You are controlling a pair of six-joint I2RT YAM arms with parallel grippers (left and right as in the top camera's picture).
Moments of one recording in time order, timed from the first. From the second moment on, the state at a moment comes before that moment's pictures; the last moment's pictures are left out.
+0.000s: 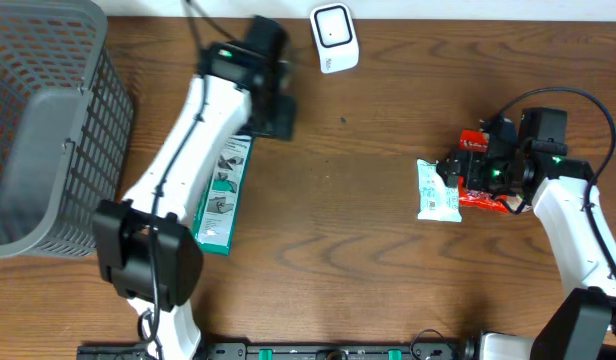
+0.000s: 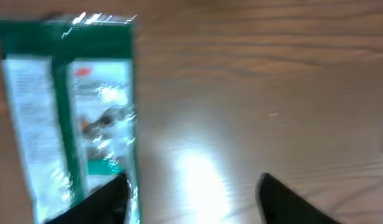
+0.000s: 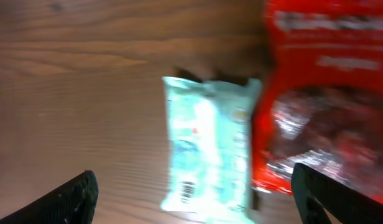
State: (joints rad) left arm -0.33 1.94 1.84 -1.25 0.07 -0.20; right arm -0.15 1.50 1.00 -0.68 -0.37 0.02
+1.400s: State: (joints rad) left arm 0.03 1.94 1.25 -0.97 0.09 -0.30; right arm 0.36 1.50 1.00 -0.47 -0.37 0.07
